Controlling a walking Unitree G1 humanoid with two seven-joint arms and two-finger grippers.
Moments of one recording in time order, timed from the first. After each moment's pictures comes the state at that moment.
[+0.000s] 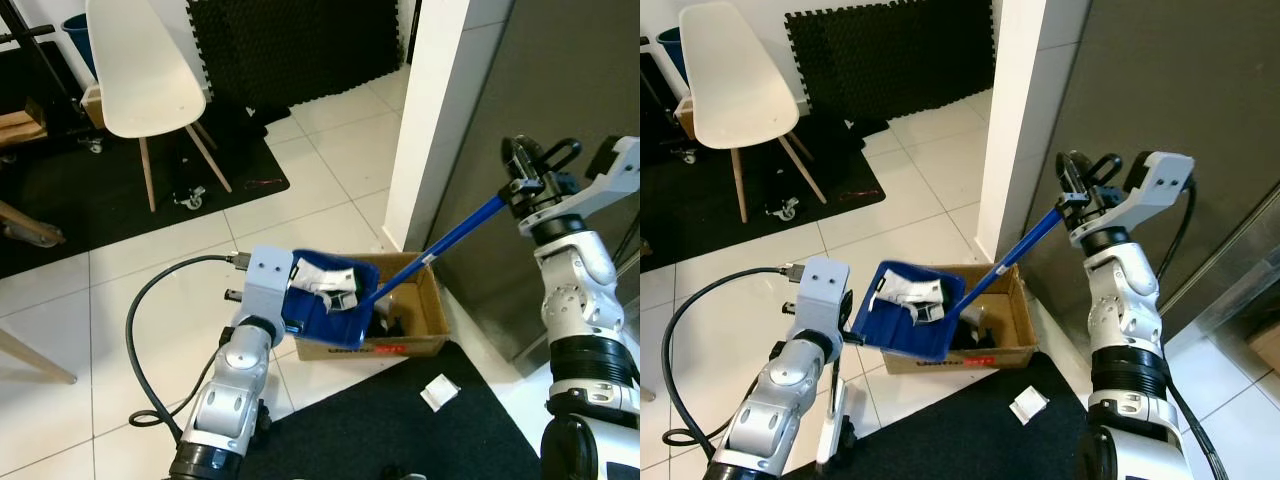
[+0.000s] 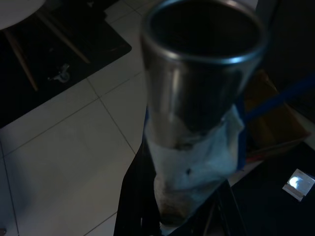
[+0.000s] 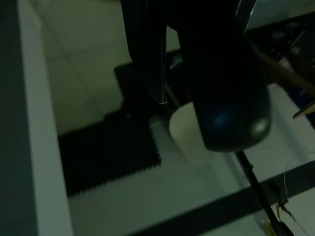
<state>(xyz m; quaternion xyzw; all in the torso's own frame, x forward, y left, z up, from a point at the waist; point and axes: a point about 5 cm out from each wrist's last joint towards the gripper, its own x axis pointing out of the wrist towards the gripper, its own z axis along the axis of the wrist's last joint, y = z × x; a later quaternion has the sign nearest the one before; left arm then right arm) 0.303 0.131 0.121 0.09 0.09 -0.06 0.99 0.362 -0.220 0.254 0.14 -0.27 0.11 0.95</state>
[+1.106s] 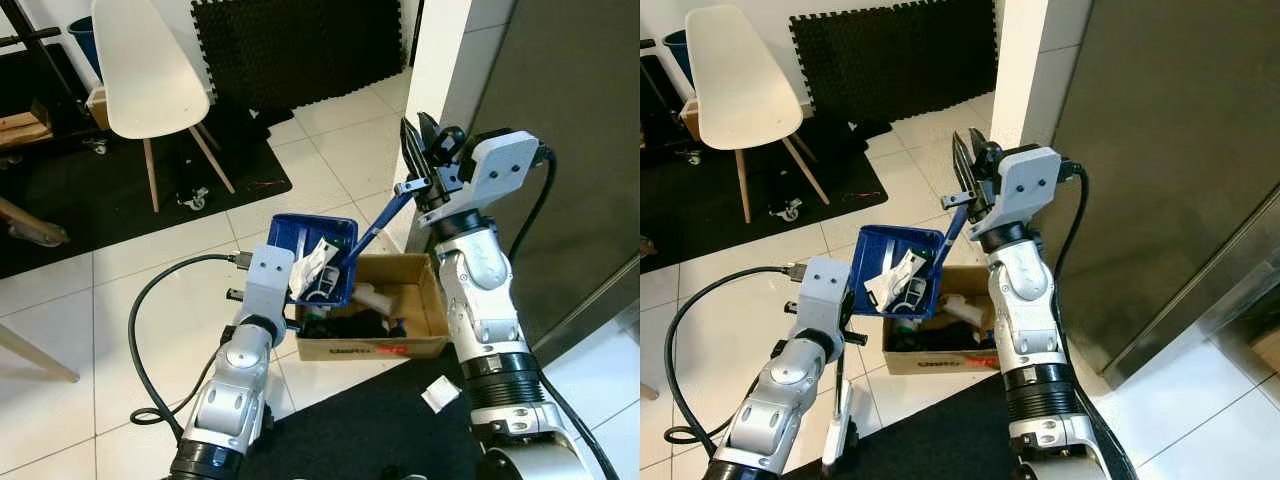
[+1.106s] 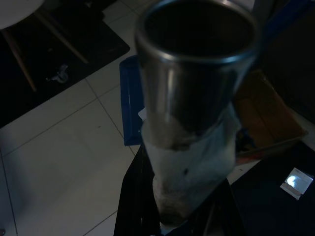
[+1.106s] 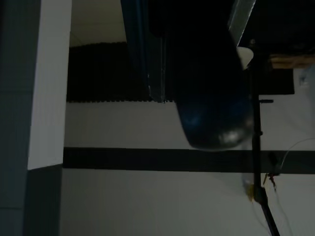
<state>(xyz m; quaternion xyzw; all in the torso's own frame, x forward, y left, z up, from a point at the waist) 0.305 0.133 0.121 0.09 0.09 -0.06 0.99 0.342 -0.095 0.264 0.04 -0.35 0.16 0.92</state>
